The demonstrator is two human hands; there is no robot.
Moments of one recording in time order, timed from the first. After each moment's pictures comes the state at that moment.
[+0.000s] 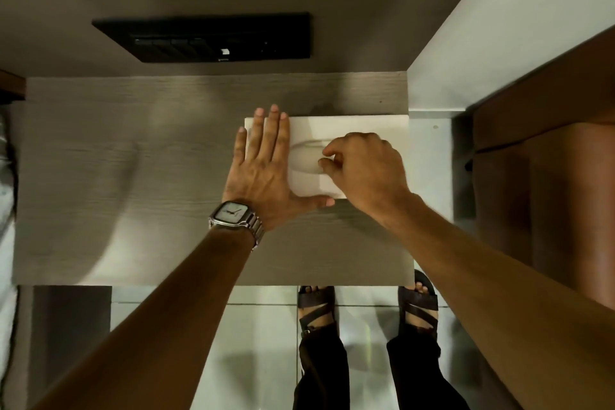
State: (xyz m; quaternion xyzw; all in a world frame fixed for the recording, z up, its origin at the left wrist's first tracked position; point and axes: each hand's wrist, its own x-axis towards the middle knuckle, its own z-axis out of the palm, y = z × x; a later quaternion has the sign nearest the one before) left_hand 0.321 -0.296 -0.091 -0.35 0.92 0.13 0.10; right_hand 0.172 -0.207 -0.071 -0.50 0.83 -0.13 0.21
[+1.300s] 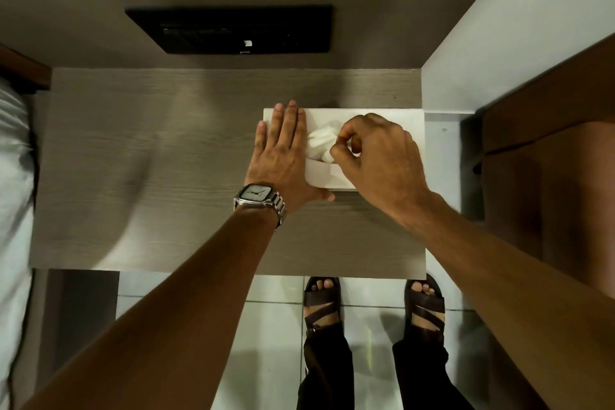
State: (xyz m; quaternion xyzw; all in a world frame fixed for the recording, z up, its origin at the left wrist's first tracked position) left_hand 0.321 -0.298 -0.094 -0.35 0.91 0.14 0.14; right_hand 0.189 -0.200 -0.048 -0.49 0.83 -0.23 0.14
